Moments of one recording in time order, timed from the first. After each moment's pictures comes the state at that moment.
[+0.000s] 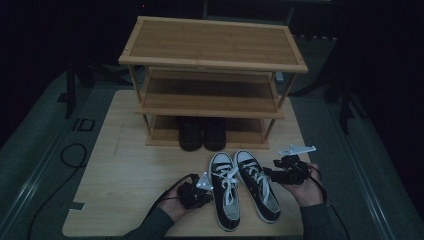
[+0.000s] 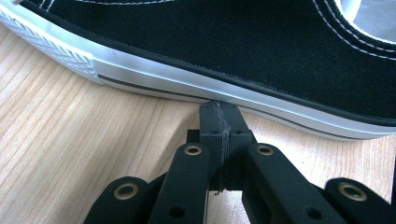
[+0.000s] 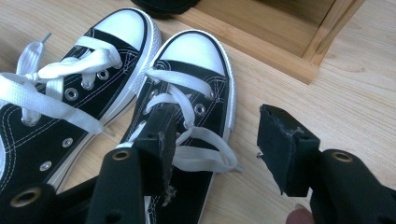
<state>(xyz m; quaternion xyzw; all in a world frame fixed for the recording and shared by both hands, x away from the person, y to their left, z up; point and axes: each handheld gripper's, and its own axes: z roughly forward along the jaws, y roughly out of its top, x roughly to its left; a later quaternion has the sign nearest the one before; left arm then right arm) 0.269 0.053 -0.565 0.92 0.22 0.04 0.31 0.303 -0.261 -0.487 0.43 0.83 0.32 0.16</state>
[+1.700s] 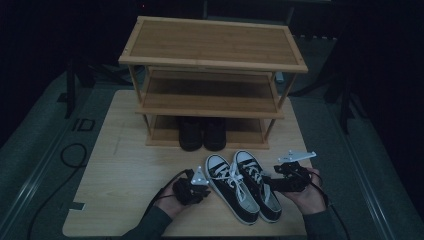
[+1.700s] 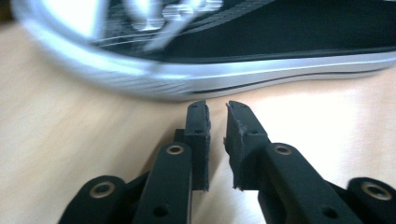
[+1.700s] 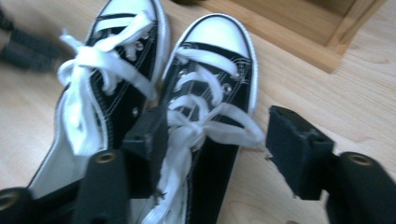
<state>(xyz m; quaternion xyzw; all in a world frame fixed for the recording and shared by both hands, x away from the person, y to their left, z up) 0.277 0.074 -0.551 0.90 0.26 0.10 0.33 0.283 -0.258 -0.485 0.41 0.84 0.32 0.14</state>
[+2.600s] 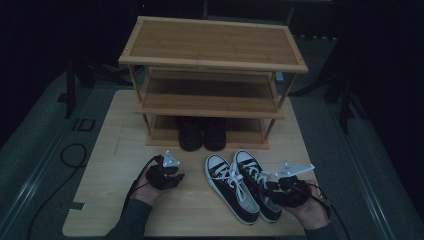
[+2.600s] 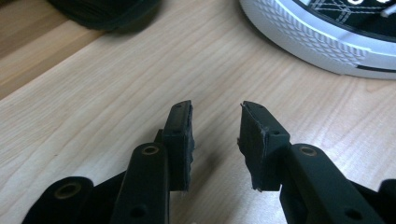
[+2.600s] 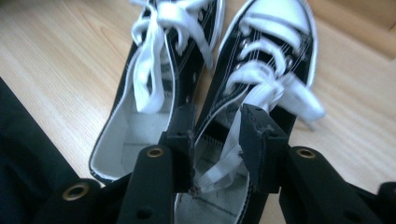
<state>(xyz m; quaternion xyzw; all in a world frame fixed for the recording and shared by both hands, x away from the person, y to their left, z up) 0.301 0.138 -0.547 0.86 0.37 0.16 0.31 0.251 -0.249 -0.489 0.37 0.87 0.32 0.10</state>
